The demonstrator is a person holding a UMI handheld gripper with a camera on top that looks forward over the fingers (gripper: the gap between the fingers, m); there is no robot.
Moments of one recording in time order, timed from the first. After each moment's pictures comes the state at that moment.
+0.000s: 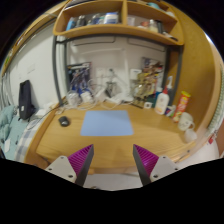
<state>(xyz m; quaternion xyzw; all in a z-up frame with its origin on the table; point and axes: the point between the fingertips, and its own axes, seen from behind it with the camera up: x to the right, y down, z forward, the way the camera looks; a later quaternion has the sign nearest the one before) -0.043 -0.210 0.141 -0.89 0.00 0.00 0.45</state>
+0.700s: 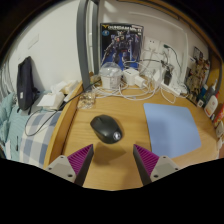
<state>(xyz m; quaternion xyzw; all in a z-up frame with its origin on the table) -0.319 -0.030 0.007 -0.94 -0.04 0.02 0.34</state>
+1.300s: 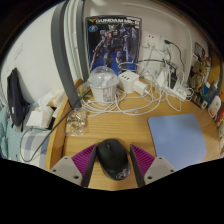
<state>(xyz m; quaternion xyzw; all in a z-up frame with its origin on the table) -0.325 0.064 -0.008 -0.95 0.02 0.02 0.33</state>
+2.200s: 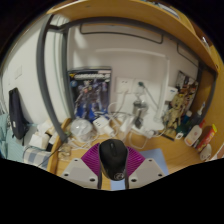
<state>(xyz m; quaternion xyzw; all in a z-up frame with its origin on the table) -0.210 0.092 0.170 -0.90 0.01 -0.02 0.43</state>
